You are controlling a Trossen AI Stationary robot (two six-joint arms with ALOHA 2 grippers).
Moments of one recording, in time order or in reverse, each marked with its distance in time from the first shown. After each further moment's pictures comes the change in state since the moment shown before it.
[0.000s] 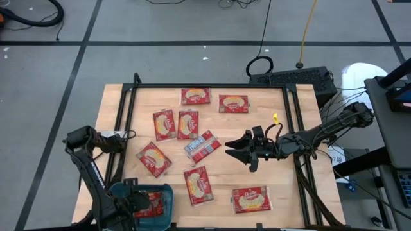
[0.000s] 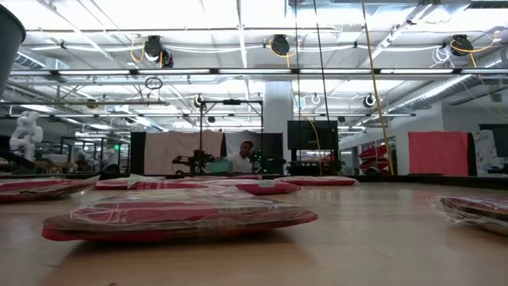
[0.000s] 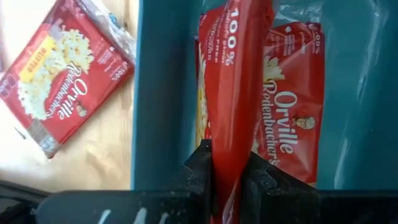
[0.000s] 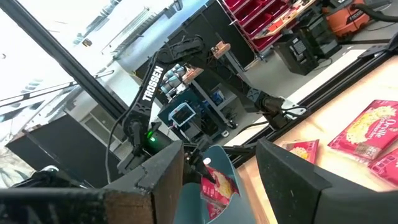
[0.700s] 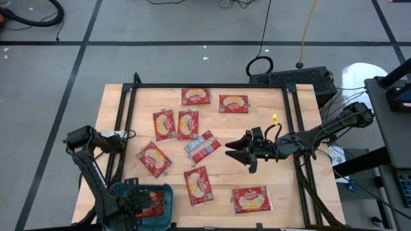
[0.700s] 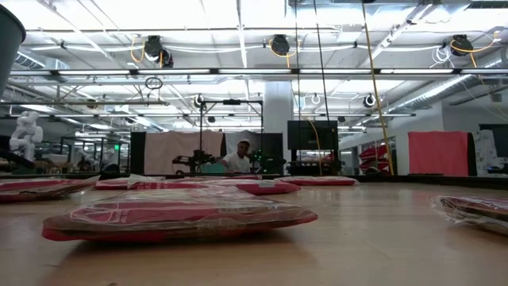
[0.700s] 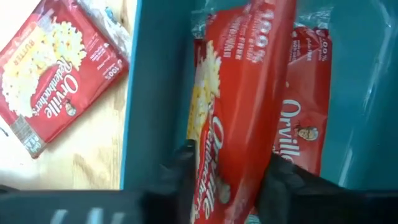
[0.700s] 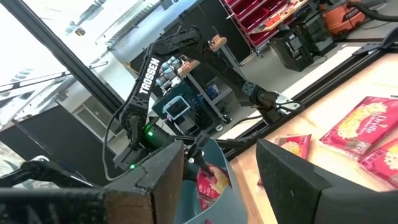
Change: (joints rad) left arm 0.011 0.000 -0.038 0.048 0.000 -0.046; right arm 0.003 0.000 0.000 -0.040 -0.002 -0.011
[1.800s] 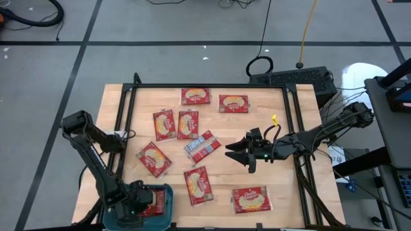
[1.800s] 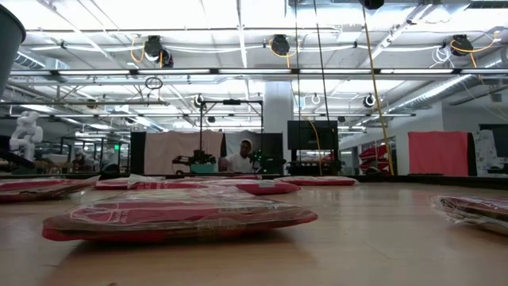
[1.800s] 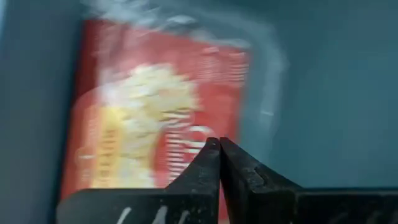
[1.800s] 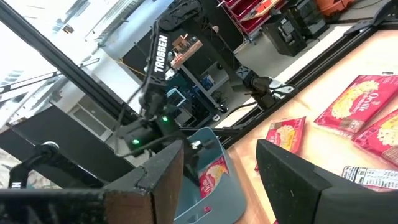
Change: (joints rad) left arm 0.039 -0.218 -0.373 0.612 0.068 -0.018; right arm 0.005 0.000 0.000 -0.058 0.001 0.083
